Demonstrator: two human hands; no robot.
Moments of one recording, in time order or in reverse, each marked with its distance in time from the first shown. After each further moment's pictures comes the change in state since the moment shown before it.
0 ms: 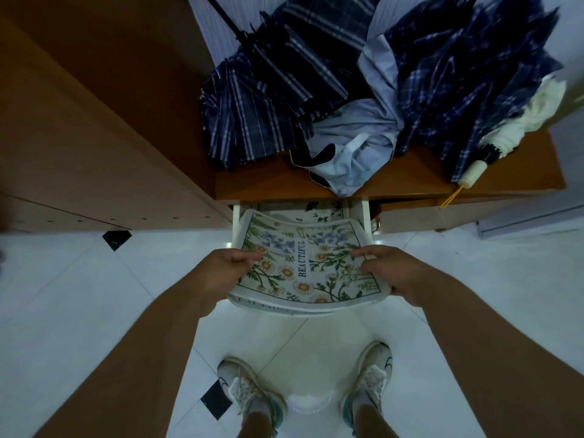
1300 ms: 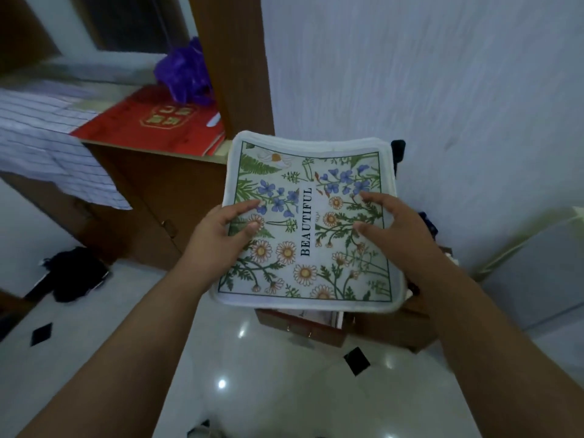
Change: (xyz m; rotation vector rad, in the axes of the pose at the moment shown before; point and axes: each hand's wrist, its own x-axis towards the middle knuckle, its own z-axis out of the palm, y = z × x) left_hand -0.469 0.148 0.017 0.002 0.565 0.933; right_hand -0.468 -0.162 -0.082 -0.264 0.195 -1.106
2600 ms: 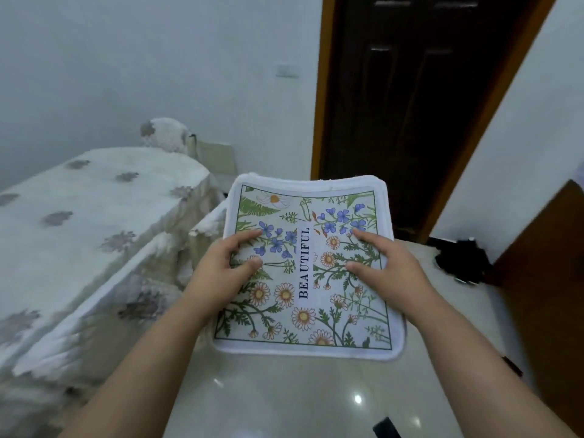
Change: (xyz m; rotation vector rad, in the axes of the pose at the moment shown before) left_hand -0.778 -0.033 -0.309 0.018 1.473 -0.633; right_hand -0.522 -0.272 0.519 -0.090 -1.457 -0.753
